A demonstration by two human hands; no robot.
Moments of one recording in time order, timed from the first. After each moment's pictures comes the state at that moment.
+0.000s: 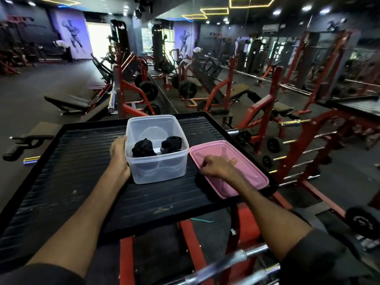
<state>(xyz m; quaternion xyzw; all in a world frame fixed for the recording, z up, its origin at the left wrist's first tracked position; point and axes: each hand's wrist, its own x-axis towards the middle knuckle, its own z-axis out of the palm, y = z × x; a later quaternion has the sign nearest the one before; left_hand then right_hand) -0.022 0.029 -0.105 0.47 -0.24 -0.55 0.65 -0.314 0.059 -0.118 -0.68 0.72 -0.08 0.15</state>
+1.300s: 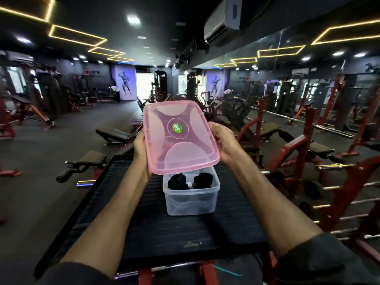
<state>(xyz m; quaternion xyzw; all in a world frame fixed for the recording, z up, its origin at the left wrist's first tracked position) 0.003 0.058 0.031 0.25 -0.33 -0.56 0.72 -0.216 0.039 0.061 -0.45 0.35 -0.59 0.58</state>
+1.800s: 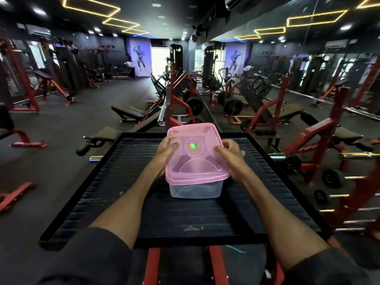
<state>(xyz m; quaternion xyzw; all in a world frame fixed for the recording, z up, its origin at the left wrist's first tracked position) -0.017 0.025 -0.066 0.50 -0.48 -0.41 0.59 -0.235 0.024 -0.056 -0.57 0.58 -0.46 0.35</state>
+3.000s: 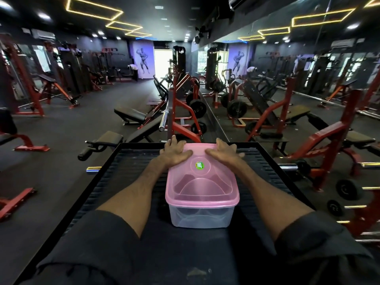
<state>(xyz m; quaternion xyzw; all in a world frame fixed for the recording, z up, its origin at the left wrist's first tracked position) -0.004 -0.074 -0.041 0.69 -0.69 -0.16 0.14 -0.203 -0.079 -0.027 -0.71 0.64 -0.20 0.21</state>
